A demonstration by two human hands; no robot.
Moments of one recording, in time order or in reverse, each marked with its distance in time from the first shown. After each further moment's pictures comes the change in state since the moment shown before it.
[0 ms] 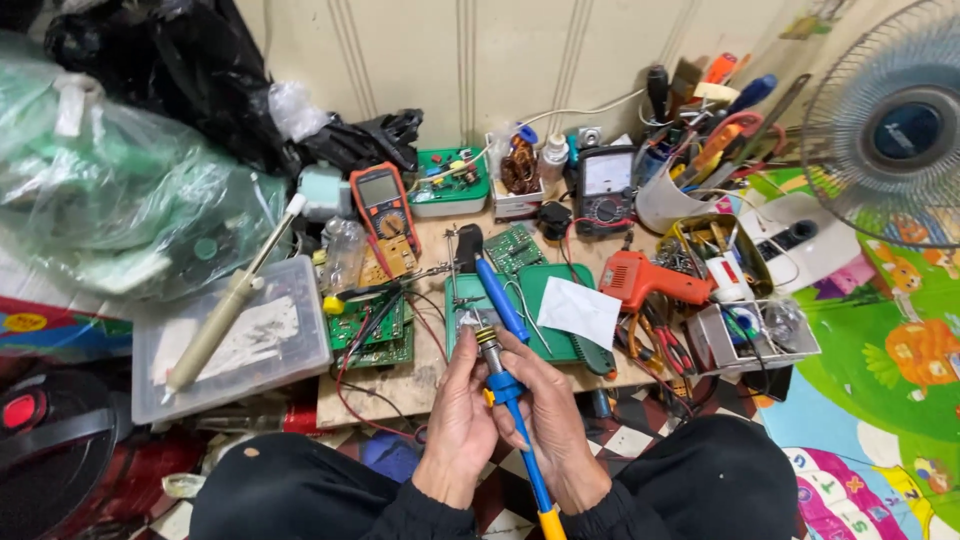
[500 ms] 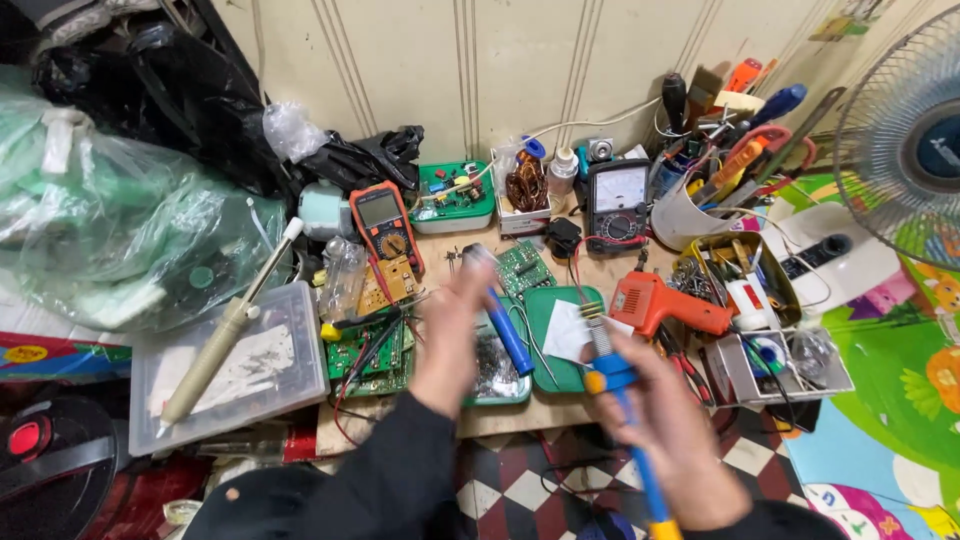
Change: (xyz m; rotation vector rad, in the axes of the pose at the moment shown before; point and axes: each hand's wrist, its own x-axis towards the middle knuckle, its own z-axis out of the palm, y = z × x) left_hand 0.086 0.060 0.098 0.804 -0.021 0.395; right_hand 0.035 -0.110 -0.057 -0.034 -0.016 0.006
